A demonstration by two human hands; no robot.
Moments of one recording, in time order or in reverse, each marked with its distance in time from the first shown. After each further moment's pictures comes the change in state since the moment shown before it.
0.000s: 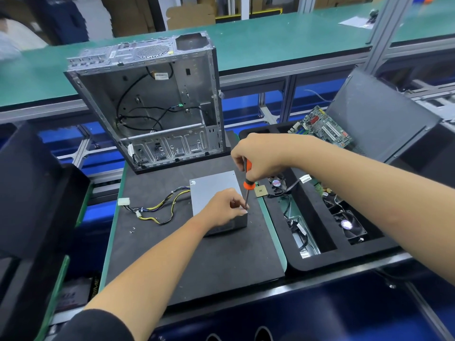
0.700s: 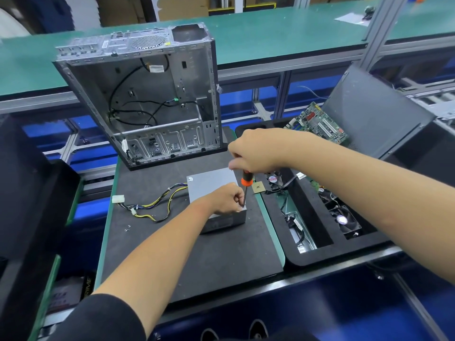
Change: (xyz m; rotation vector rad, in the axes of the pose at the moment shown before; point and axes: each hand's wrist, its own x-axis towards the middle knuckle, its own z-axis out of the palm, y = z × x) left_hand 0.019 0.009 -0.012 0.152 -0.277 -0.033; right_hand 0.012 -0.008 0.004 -0.114 -0.011 0.062
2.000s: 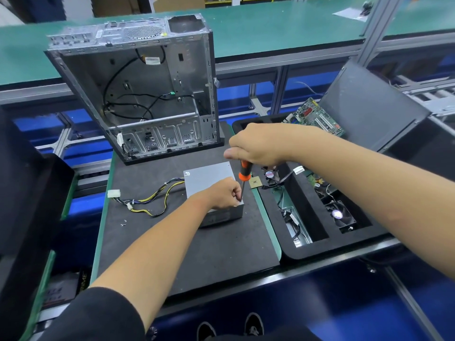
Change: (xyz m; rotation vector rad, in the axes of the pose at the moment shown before) left_hand 0.004 -0.004 0.003 0.038 0.033 -0.005; right_hand 0.000 0.009 0.006 0.070 0.013 -0.016
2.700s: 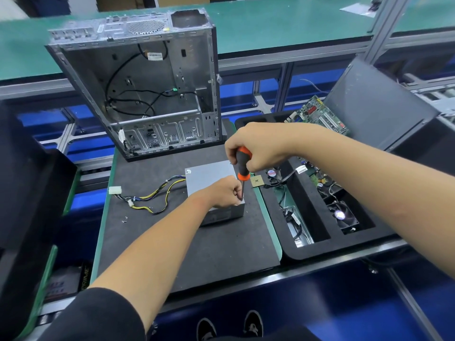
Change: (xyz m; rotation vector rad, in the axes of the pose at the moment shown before) left_hand -0.002 0.006 -0.003 -0.031 0.000 -0.029; right_hand -0.004 -0.001 -0.007 0.169 -0.019 -0.117
